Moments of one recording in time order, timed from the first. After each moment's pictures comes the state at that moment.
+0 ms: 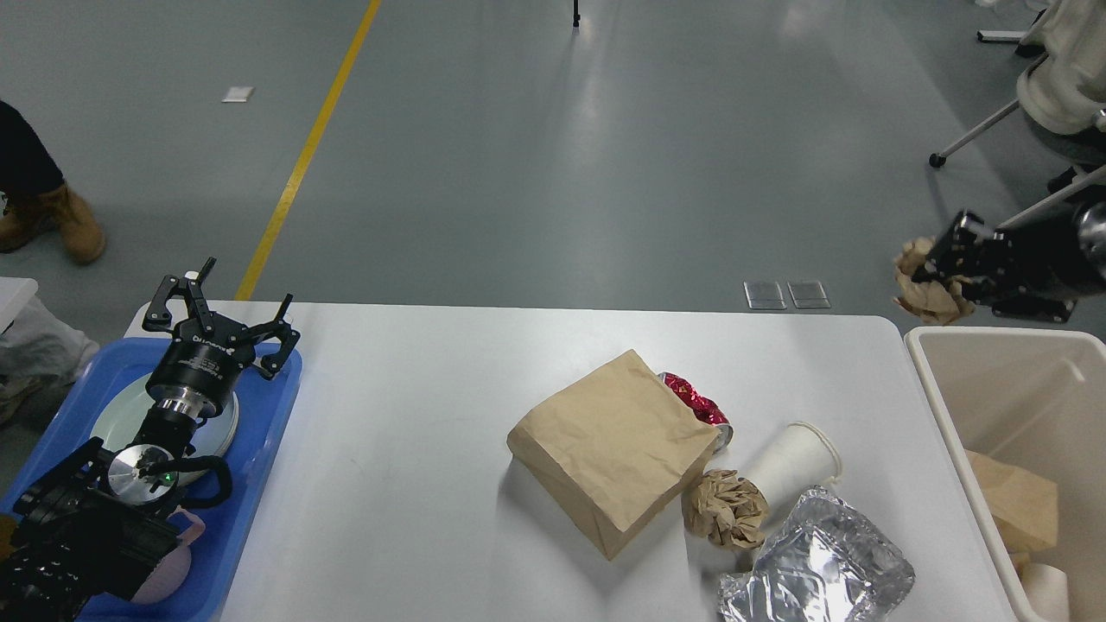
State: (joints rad) left arm -0.61 0.23 -1.06 -0.27 -0.13 -0.76 -0.14; right arm 1.95 -0.81 -1.08 1.20 -0.05 0.54 -0.06
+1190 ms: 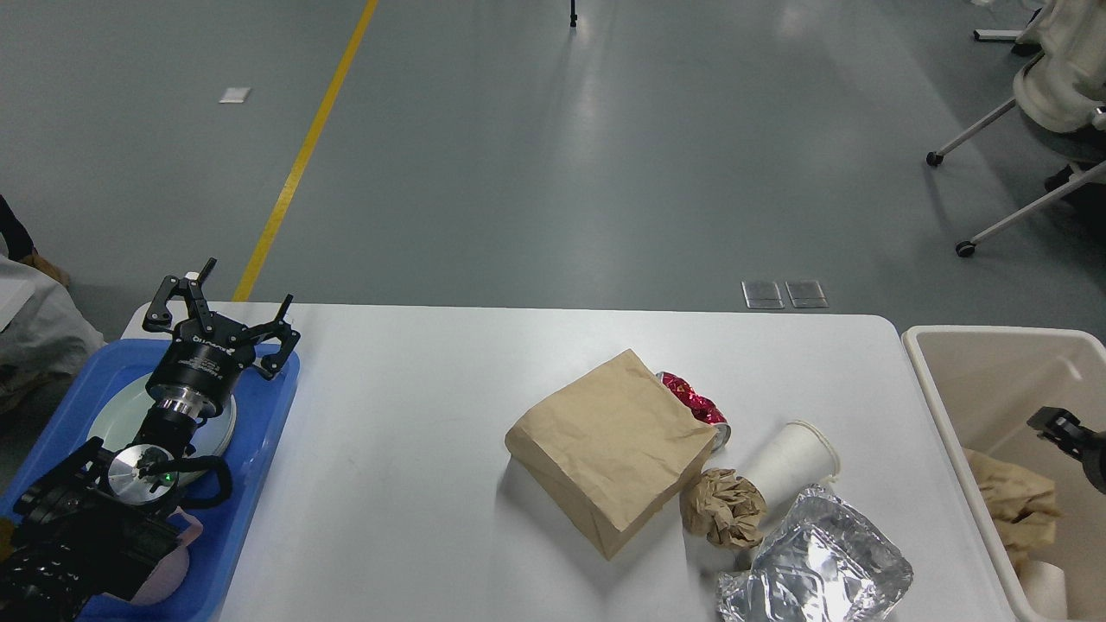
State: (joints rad) left arm -0.61 0.23 -1.06 -0.27 -0.13 -0.76 -0.14; right arm 0.96 -0.67 -0.86 0.60 -0.05 0.04 -0.06
